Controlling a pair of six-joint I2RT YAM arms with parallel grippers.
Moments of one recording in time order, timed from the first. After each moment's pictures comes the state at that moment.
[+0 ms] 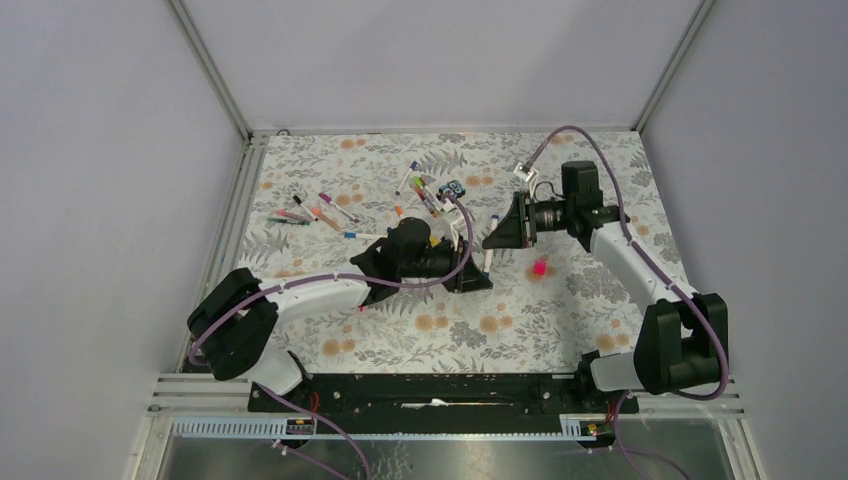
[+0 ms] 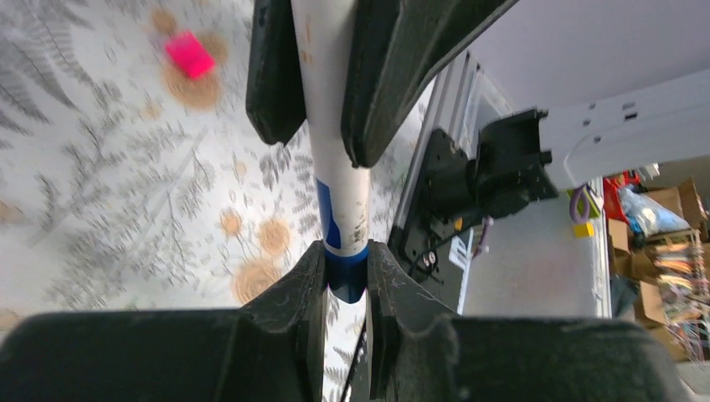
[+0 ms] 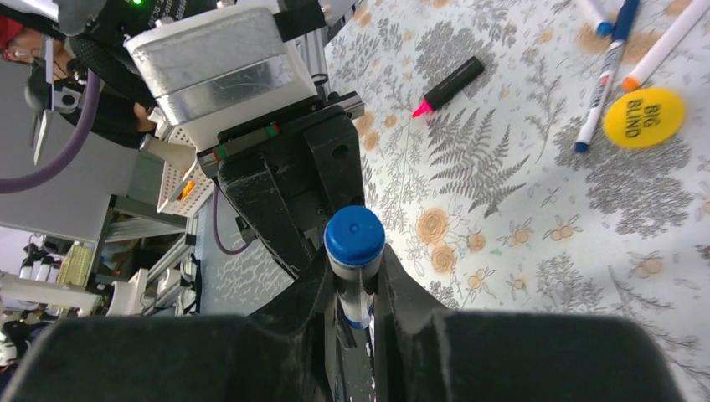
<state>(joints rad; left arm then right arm) -0.91 1.50 0.82 0.33 0.51 -0.55 0.19 1.37 0.93 -0.26 -1.30 0.11</state>
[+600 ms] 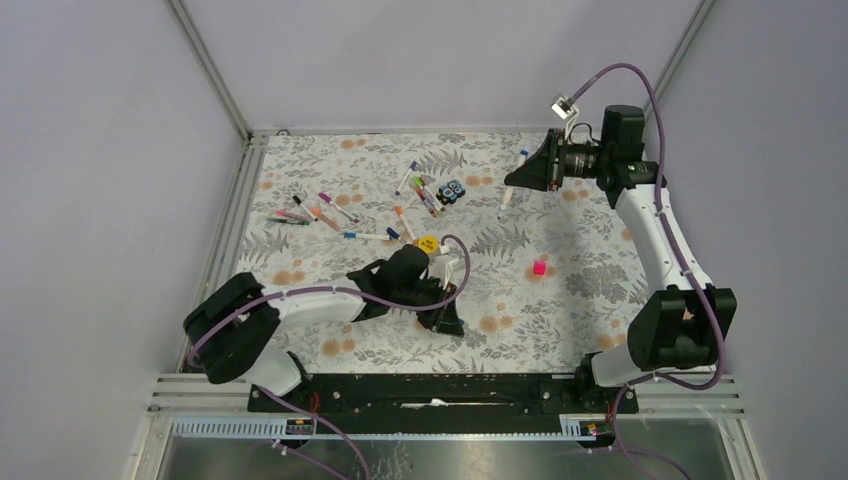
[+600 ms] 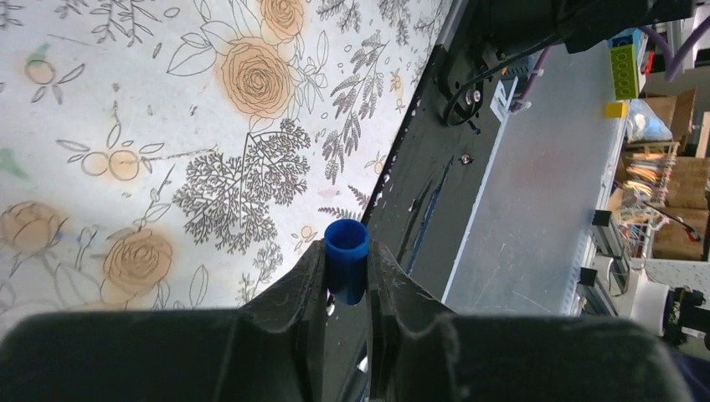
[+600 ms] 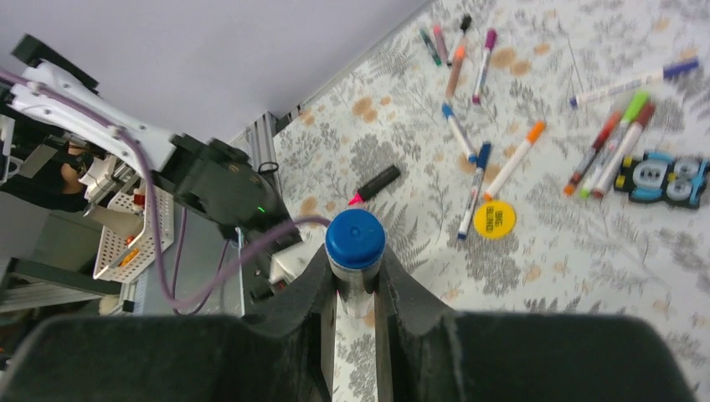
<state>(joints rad) -0.92 1.52 0.71 0.10 0.63 -0.49 0.03 1.49 1.41 -0.40 -1.29 0.10</state>
